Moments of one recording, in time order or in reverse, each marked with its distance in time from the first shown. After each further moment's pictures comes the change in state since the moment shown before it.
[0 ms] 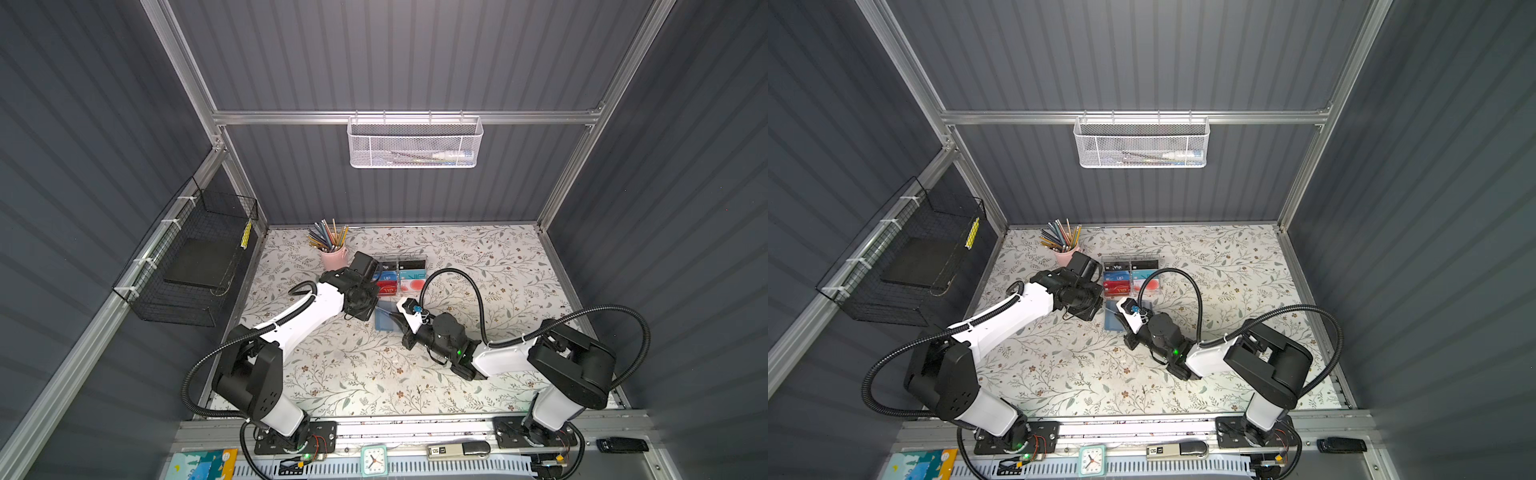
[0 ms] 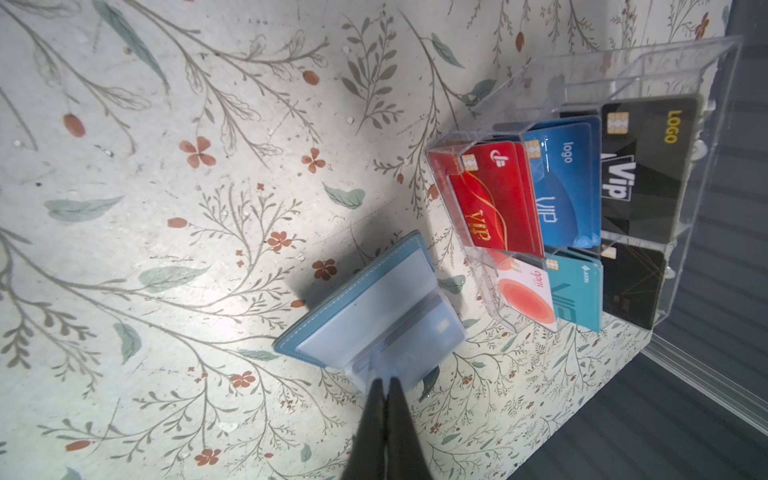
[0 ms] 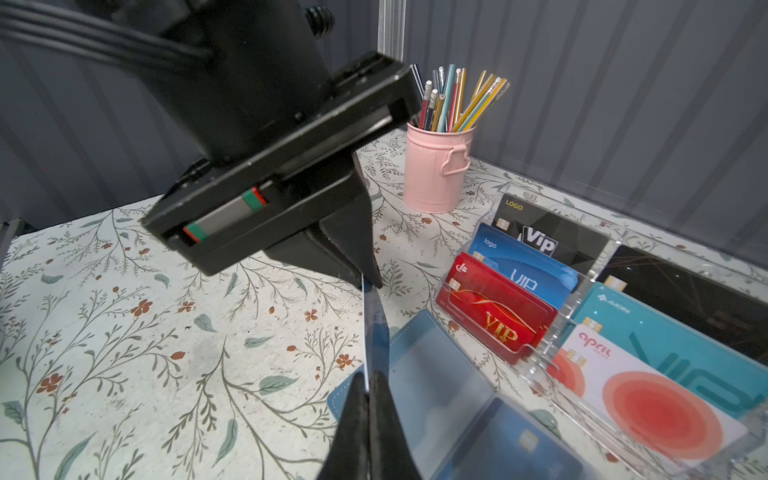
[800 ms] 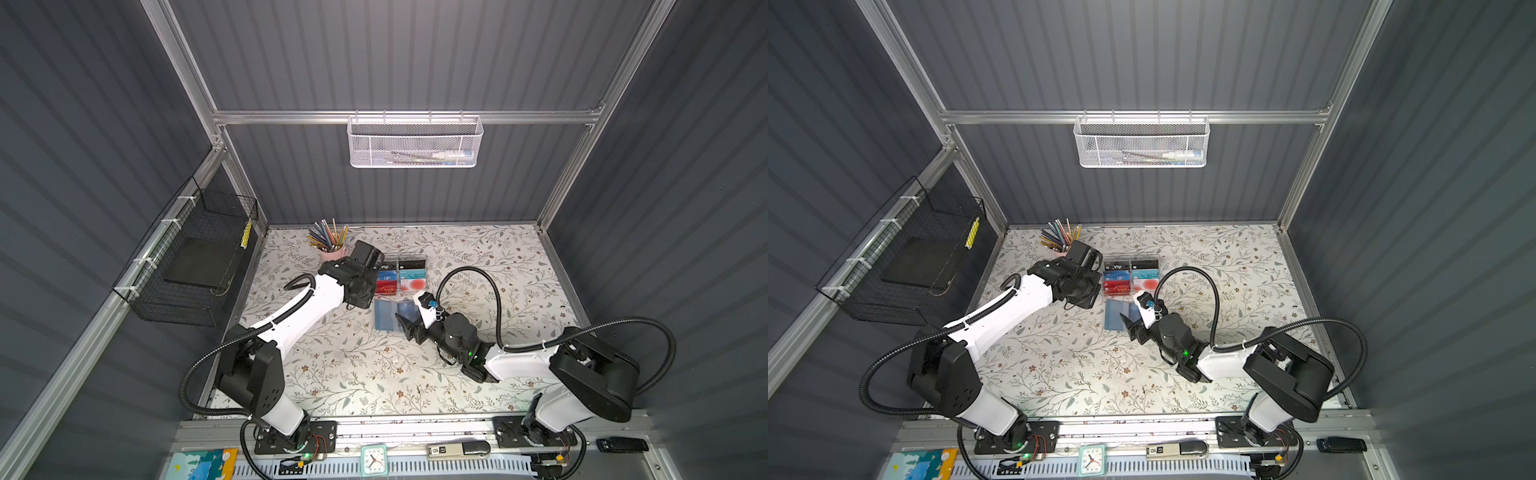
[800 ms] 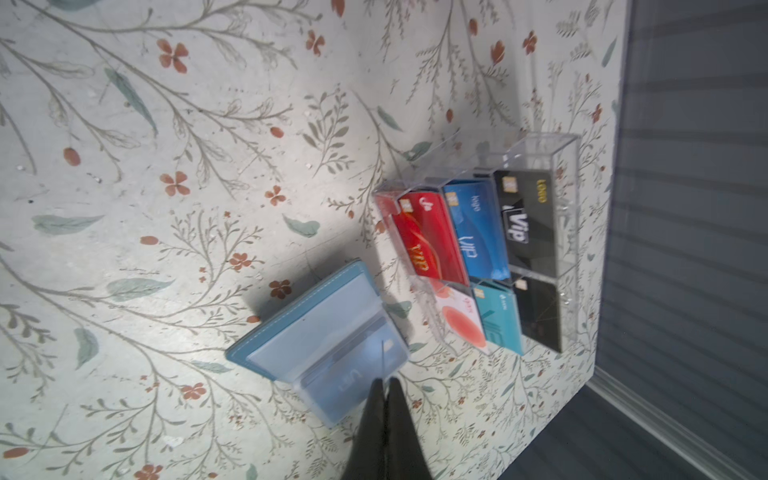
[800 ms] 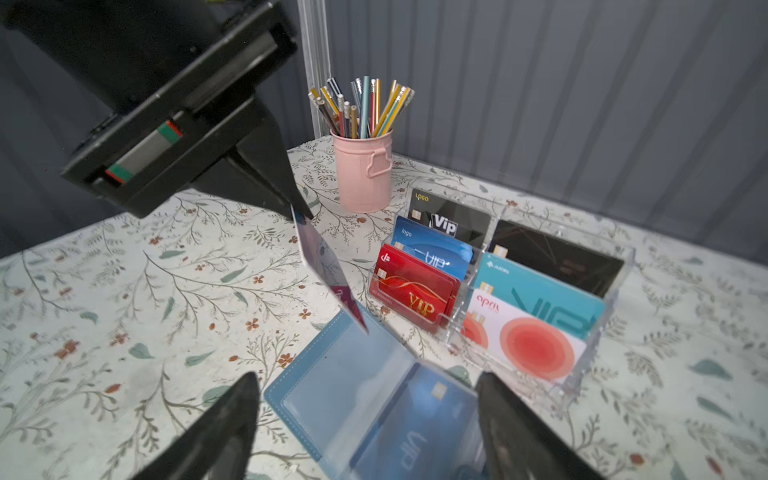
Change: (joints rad) left arm 0.000 0.047 0.182 -0.085 -0.132 -0.084; right arm -0.032 -0.153 -0.077 -0.073 0.177 0.057
